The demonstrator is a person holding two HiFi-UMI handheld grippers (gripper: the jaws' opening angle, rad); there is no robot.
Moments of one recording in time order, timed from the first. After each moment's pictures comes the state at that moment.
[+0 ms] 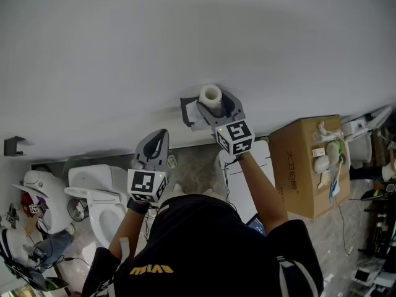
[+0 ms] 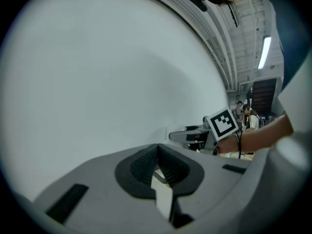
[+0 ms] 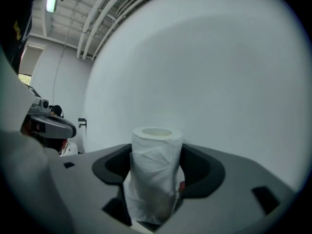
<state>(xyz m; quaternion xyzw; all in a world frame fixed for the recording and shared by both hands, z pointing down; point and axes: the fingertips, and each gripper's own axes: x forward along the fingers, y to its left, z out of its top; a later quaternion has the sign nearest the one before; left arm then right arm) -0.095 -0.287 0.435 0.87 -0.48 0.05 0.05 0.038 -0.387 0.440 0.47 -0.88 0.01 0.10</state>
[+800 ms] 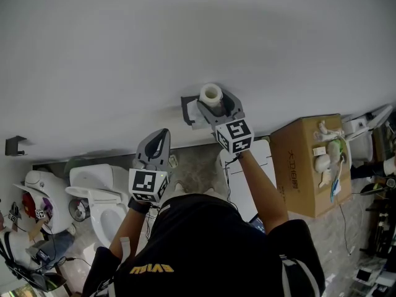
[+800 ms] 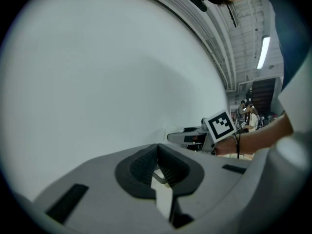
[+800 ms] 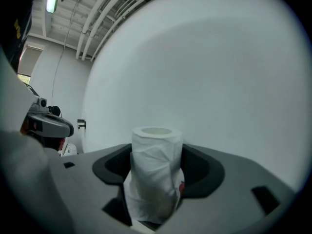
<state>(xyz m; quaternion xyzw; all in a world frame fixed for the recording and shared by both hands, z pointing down) -0.093 -0.282 0.430 0.87 -0.48 0.04 0.05 0.037 -0.385 0.441 0.48 -0.87 0.01 0.09</state>
